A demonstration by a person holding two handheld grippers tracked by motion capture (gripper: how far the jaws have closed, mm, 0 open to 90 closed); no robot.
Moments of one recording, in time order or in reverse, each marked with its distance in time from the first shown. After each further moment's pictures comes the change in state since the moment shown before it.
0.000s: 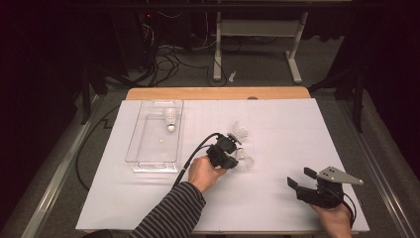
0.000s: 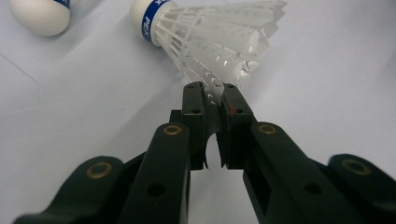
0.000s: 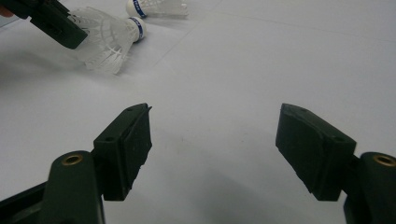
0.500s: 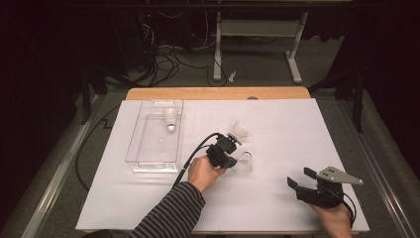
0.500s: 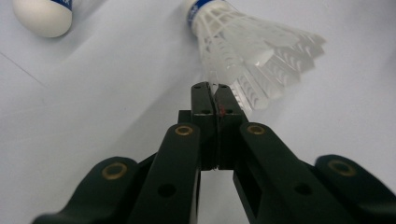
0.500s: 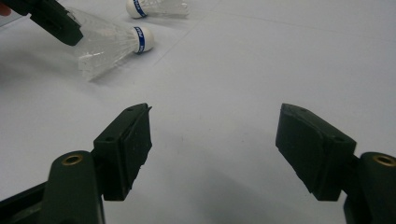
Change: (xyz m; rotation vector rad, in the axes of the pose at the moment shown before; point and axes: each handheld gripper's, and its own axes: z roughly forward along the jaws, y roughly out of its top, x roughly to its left) left arm 0.000 0.000 -0.002 0.004 -0.004 0.018; right arm 0.000 0.000 0.000 0.001 0.001 -0.002
